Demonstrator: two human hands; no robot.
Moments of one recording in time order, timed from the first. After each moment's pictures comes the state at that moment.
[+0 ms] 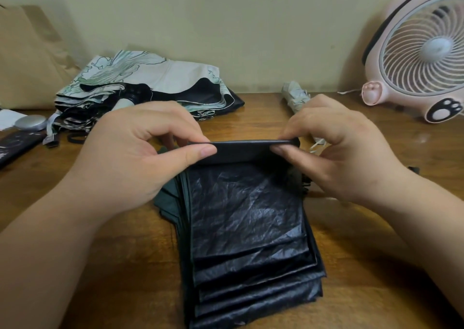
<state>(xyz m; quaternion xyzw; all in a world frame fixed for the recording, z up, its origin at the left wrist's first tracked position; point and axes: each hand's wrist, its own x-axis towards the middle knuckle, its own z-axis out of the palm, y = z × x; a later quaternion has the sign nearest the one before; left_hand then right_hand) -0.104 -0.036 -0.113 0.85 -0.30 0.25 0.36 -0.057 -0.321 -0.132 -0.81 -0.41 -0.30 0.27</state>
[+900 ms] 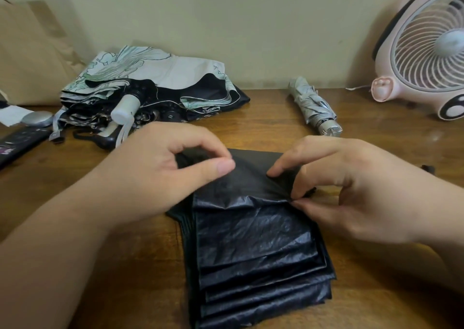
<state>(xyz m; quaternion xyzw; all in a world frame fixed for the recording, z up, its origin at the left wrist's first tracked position) -0.109 -0.041 -0.115 0.89 -0.28 0.12 0.34 -0.087 -0.331 -0.124 -0.83 -0.50 -0.09 0.22</state>
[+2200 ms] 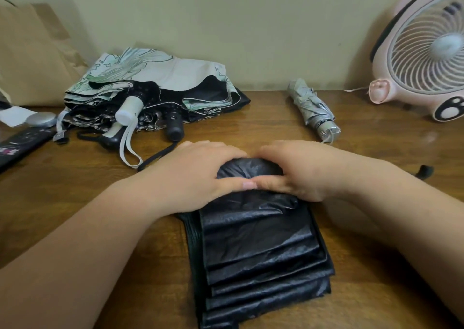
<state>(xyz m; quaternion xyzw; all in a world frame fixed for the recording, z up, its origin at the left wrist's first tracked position) -0.076 -0.065 -0.133 0.97 -0.22 -0.04 0.09 -0.045 -0.280 -0.132 -0.94 -0.32 0.07 0.03</state>
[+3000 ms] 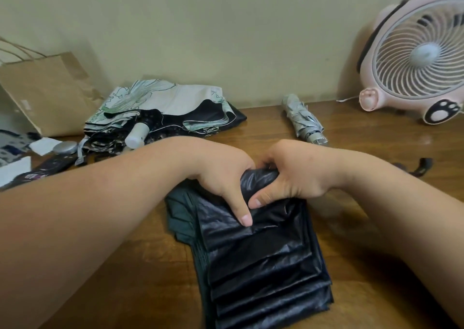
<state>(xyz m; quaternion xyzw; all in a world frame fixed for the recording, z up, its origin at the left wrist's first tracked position) -0.045 -0.120 -0.086 0.93 -0.25 -0.28 0.05 -0.051 -0.298 -0.106 -0.92 -0.31 0.11 0.20</state>
